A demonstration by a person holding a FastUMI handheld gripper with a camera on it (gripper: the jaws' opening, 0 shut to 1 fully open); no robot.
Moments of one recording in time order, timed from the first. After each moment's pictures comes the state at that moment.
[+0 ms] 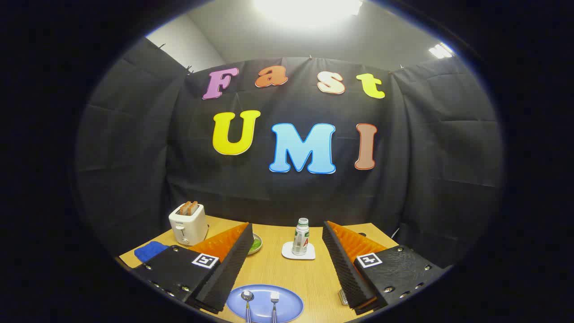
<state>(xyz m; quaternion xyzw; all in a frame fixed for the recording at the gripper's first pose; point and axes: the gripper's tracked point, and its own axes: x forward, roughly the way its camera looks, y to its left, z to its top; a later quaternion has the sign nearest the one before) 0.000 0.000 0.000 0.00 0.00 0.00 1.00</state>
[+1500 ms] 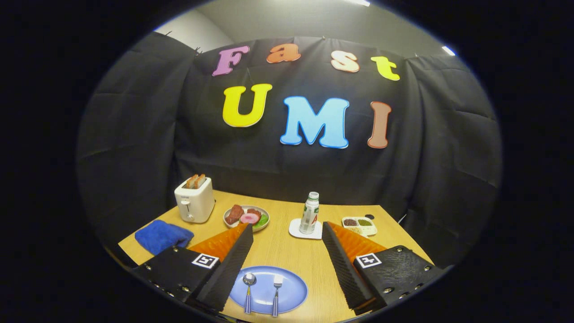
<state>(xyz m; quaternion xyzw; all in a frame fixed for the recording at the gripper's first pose) 0.002 0.014 -0.074 -0.03 0.11 0.04 0.99</state>
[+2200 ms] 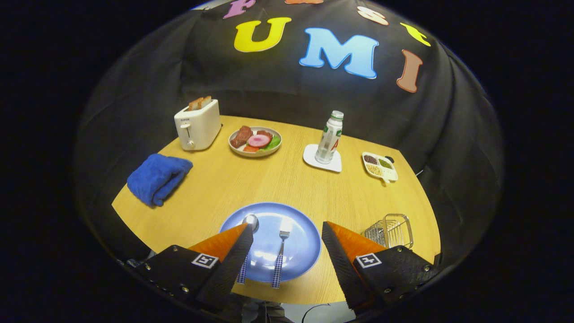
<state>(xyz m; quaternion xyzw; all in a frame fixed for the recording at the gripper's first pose) -0.010 0.023 -0.214 -0.05 0.36 0.07 0.93</state>
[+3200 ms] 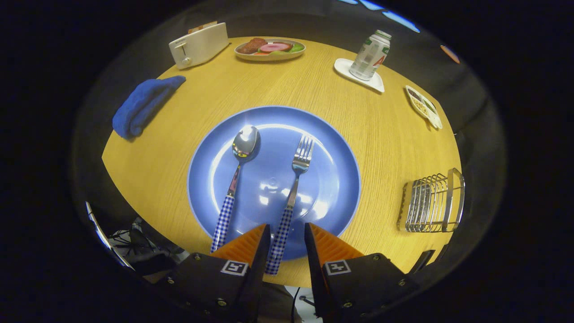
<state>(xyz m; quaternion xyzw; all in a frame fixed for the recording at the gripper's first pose) -0.040 0.026 -0.330 -0.09 0.59 0.12 0.80</state>
